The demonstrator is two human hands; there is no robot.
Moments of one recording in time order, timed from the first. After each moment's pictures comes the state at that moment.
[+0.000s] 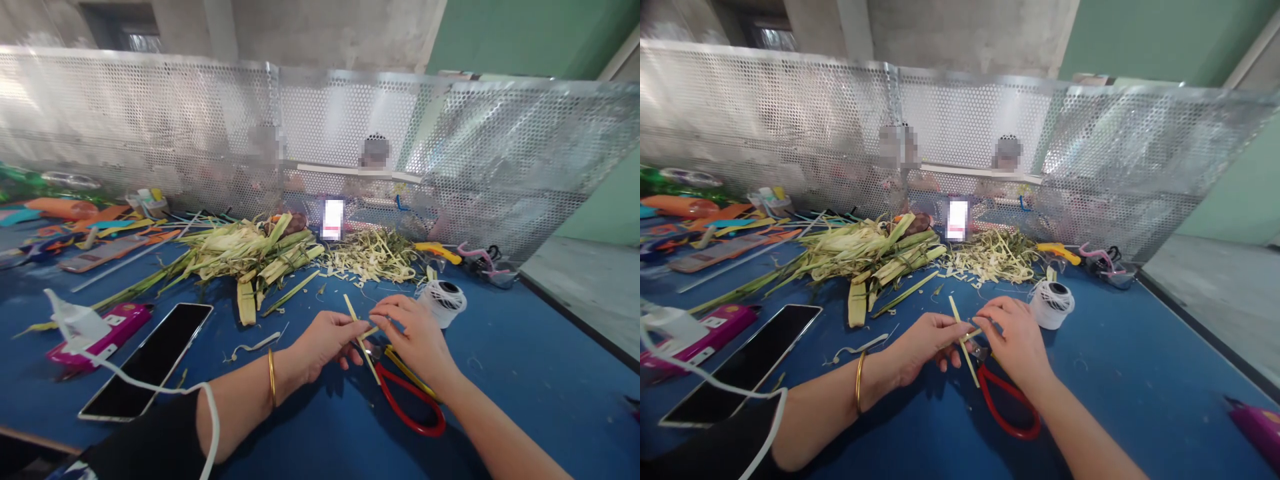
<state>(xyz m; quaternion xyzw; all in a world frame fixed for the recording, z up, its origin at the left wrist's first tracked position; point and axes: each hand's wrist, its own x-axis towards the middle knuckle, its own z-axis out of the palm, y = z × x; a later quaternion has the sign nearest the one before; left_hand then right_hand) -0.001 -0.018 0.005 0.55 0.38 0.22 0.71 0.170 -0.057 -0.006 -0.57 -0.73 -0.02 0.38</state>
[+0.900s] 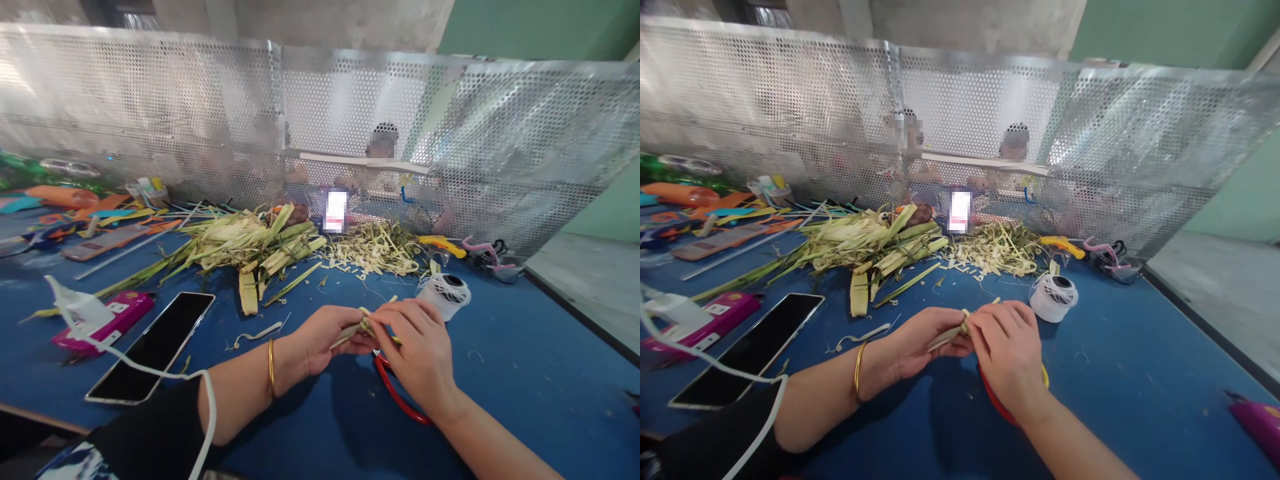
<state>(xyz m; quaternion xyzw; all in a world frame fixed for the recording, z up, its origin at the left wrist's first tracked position) 0.000 -0.020 0.009 0.41 0.35 0.22 0.81 0.144 -0.079 0.000 -0.49 -0.75 -0.23 0.38</state>
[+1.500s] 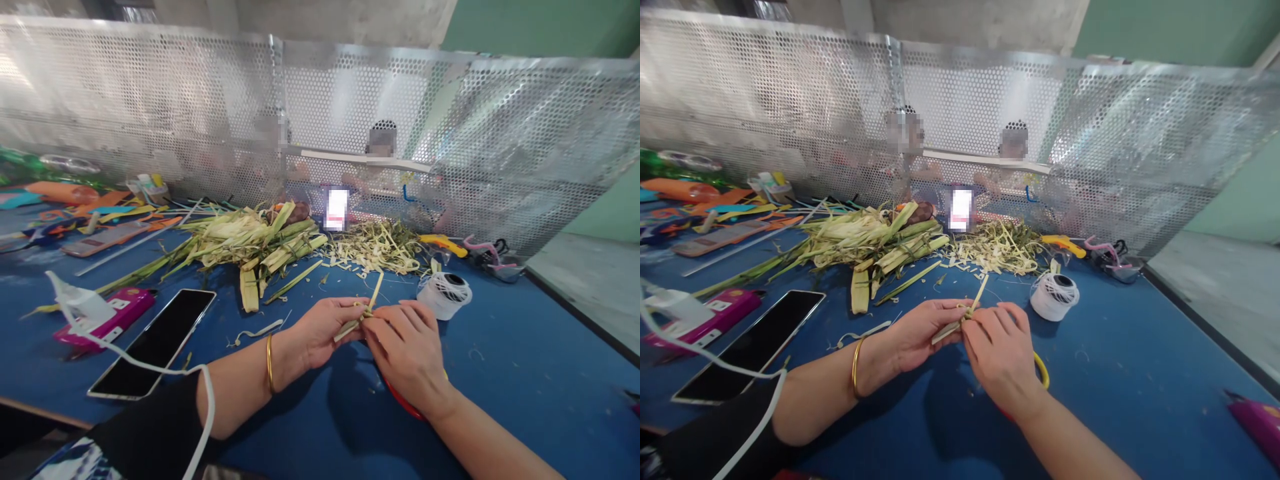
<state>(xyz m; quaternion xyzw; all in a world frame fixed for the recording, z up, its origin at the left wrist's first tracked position) -0.001 -0.016 0.008 0.37 0.29 0.28 0.84 0.135 -0.080 -0.005 -0.46 -0.77 -0.28 0.33</state>
